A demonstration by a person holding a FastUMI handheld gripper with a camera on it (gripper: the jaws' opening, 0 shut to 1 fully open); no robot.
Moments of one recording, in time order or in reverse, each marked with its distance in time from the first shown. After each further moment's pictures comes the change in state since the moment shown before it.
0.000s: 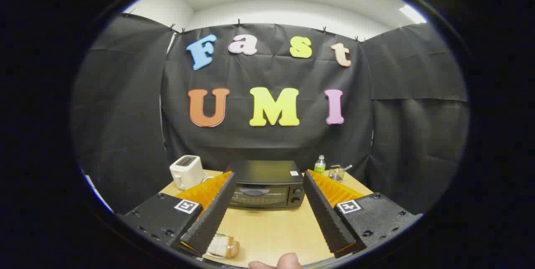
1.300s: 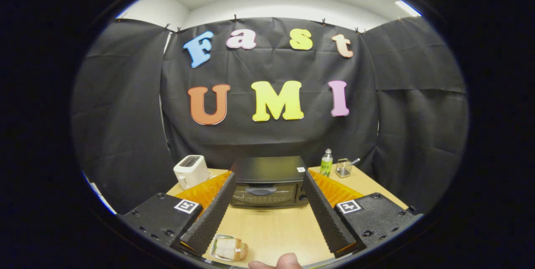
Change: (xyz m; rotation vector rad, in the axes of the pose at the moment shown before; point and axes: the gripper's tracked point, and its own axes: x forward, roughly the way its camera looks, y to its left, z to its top) arm 0.033 0.014 -0.002 0.066 0.057 0.027
